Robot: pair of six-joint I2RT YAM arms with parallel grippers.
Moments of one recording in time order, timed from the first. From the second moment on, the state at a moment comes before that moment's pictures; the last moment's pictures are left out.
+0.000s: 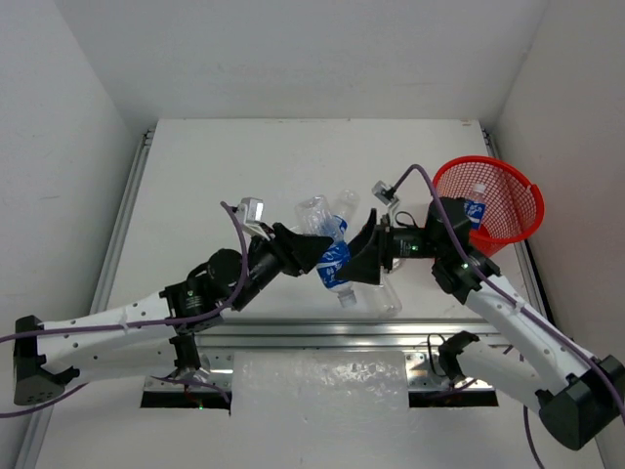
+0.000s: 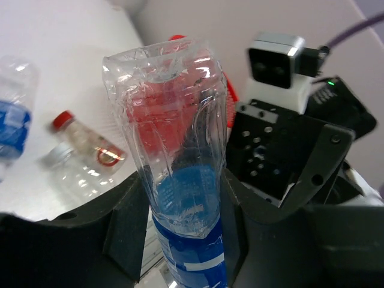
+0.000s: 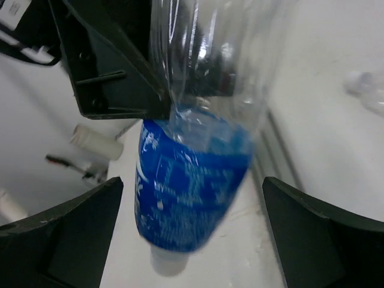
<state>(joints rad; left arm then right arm) -1.13 0.86 0.75 0.10 -0.49 -0.84 0.46 0.91 0.70 0.04 -0.98 0.59</state>
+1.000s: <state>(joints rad) -1.13 0.89 1.28 -0.87 -0.87 -0.94 0.12 0.96 1.20 -0.57 0.47 0.20</state>
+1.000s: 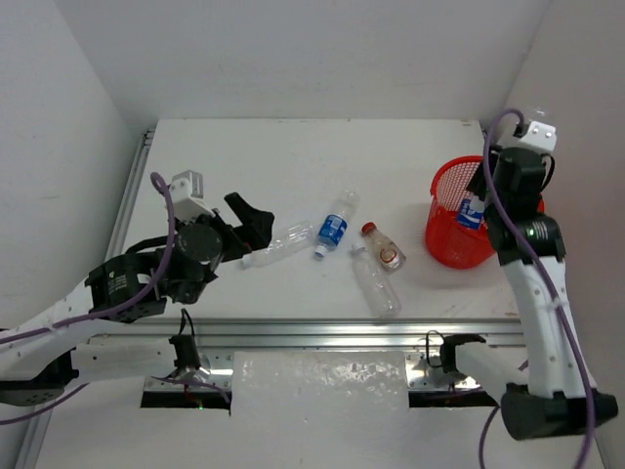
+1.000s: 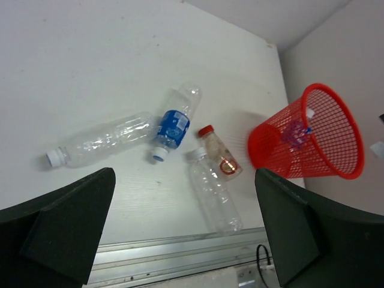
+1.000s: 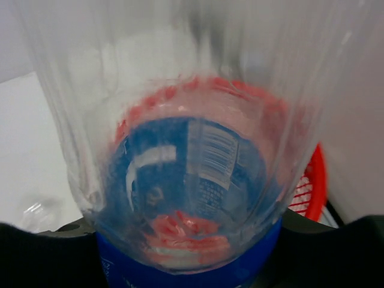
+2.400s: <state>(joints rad) -0.53 1.78 1.38 -0.79 -0.04 0.11 -0.02 0.83 1.17 -0.69 -0.32 0.26</state>
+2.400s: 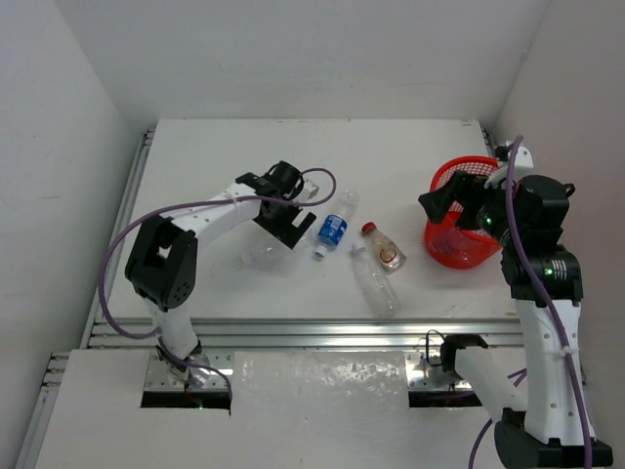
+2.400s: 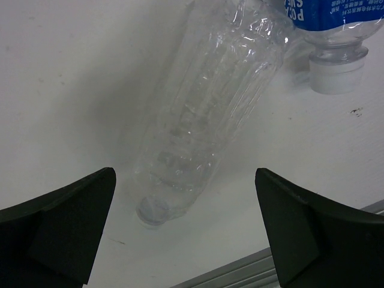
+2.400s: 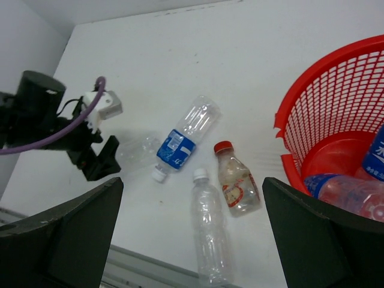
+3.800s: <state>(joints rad) -0.41 1.20 0.98 0.21 1.05 -0.66 0.50 1.20 1.04 0.32 -0.88 0.65</state>
